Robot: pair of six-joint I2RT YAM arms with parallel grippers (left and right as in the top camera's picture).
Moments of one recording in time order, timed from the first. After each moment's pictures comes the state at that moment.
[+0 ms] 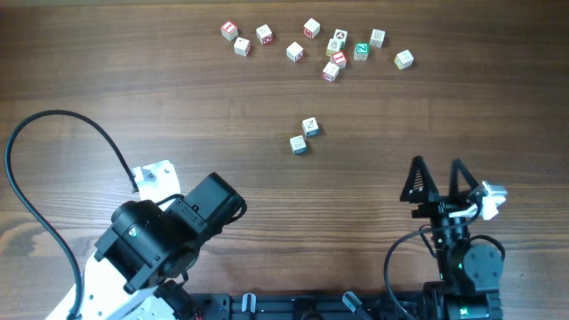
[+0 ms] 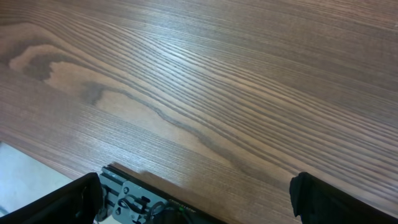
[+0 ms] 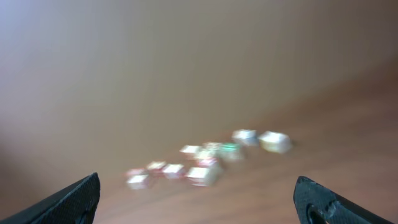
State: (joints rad) left arm -0.75 1.03 1.21 -1.68 -0.52 -1.08; right arm 0.05 0.01 0.01 0.13 -0.09 0.52
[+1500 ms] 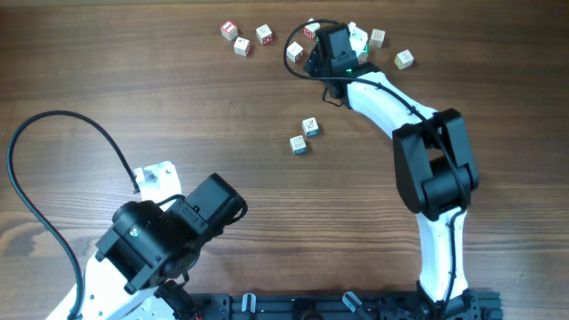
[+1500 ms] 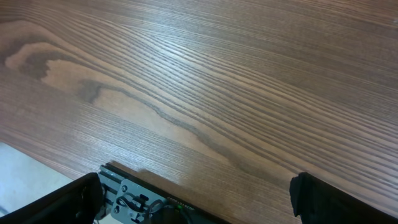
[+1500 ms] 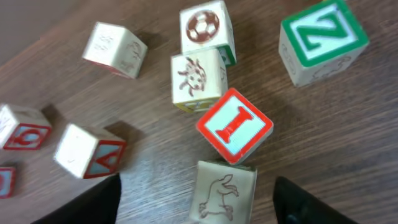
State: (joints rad) left arm -0.76 1.03 1.20 -1.68 -0.51 -1.08; right arm 0.38 2.27 1.64 -0.24 0.22 0.76
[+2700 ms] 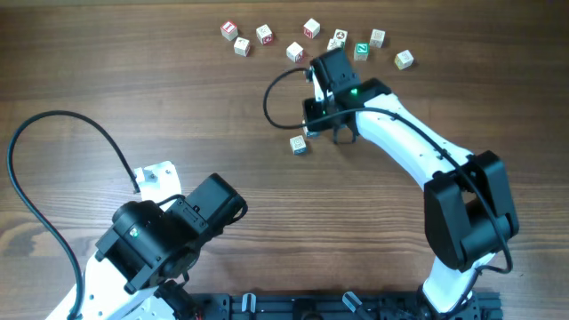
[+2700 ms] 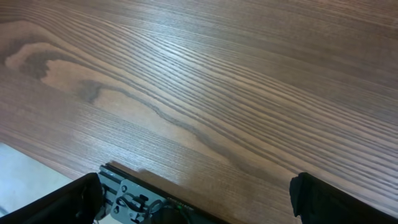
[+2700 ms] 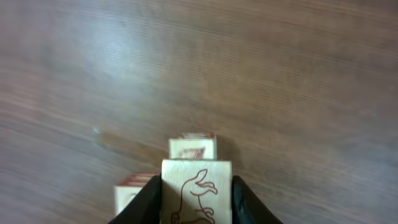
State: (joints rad) left arm -0.76 1.03 1.20 -1.68 -0.51 -1.08; right arm 0.48 1.93 1.38 -0.59 -0.05 0.23
